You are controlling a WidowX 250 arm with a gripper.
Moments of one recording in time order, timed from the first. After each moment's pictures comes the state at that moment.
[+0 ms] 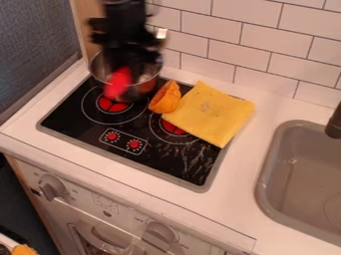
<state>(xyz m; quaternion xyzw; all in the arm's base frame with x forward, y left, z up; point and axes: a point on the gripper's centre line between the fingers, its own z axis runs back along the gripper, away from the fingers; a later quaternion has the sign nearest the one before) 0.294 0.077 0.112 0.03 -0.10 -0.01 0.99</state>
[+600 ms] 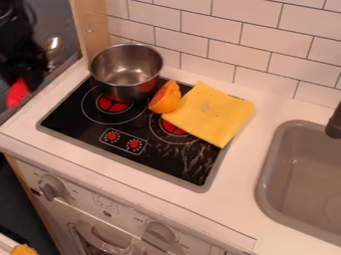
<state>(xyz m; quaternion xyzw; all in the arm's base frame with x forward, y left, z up) 0.244 0.218 0.077 0.03 -0.08 0.12 0.99</state>
